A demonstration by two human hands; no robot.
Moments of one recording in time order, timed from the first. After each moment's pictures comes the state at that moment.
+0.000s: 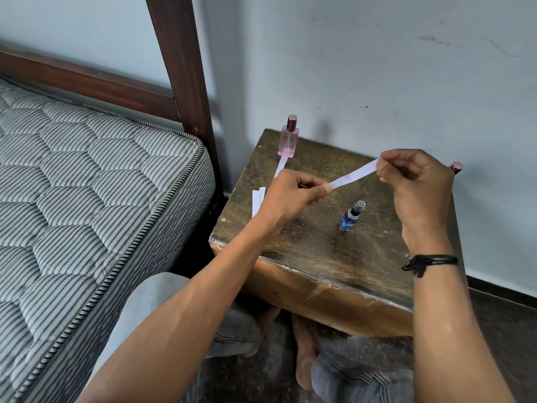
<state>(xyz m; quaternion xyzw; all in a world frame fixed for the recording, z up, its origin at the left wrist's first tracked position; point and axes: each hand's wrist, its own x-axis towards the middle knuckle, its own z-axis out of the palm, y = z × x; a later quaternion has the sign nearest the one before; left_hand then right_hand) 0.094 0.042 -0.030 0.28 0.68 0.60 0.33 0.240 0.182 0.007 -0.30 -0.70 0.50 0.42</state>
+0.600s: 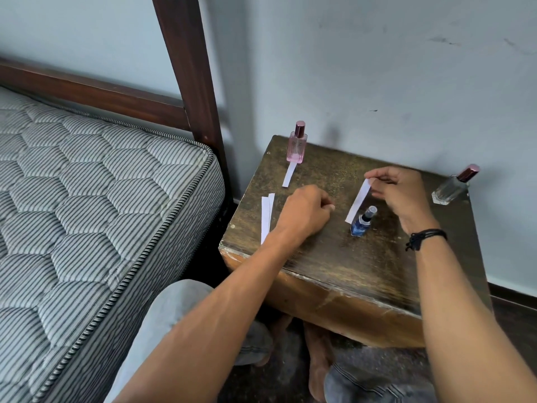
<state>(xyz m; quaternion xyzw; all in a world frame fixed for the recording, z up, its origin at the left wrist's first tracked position) 0.100 0.060 -0.051 0.40 0.83 0.34 0.17 0.210 0.246 -0.061 -0.35 -0.74 0.51 0.24</state>
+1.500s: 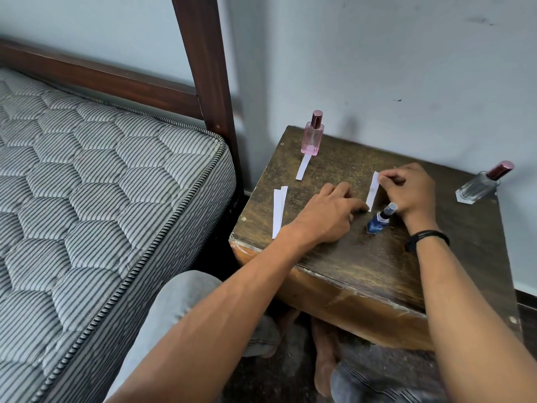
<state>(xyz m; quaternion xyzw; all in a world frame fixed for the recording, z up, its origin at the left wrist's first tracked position) 0.105 0.060 -0.059 0.56 0.79 0.19 0.16 0.195 0.255 -0.098 -0.36 -0.85 0.27 0.27</state>
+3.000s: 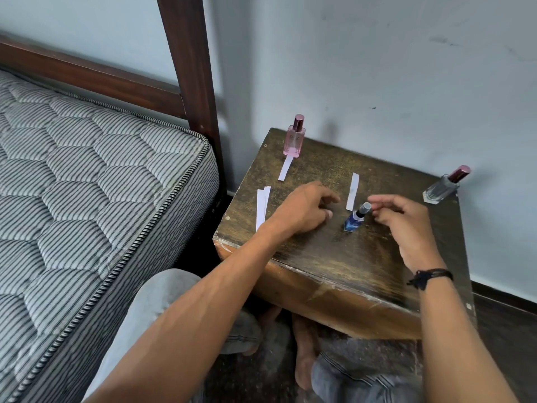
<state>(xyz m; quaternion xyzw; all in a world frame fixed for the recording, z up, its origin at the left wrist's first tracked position) 0.092 0.060 -0.057 0.49 0.77 0.34 0.23 0.267 0.215 -0.076 -0.41 -0.72 0.51 0.22</state>
